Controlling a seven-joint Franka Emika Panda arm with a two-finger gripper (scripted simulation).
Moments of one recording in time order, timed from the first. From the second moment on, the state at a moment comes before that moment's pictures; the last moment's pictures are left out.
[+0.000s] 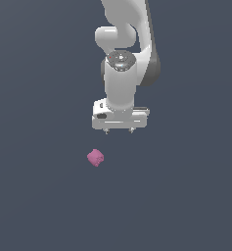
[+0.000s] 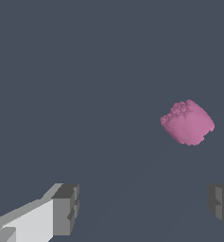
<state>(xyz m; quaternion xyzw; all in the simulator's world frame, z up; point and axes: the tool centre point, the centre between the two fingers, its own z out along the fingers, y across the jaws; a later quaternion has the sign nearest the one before) -0.004 0.015 0.185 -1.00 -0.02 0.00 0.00</state>
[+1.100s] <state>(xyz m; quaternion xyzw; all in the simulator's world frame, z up) 0.003 0.011 0.190 -1.00 0.00 0.00 0.01</state>
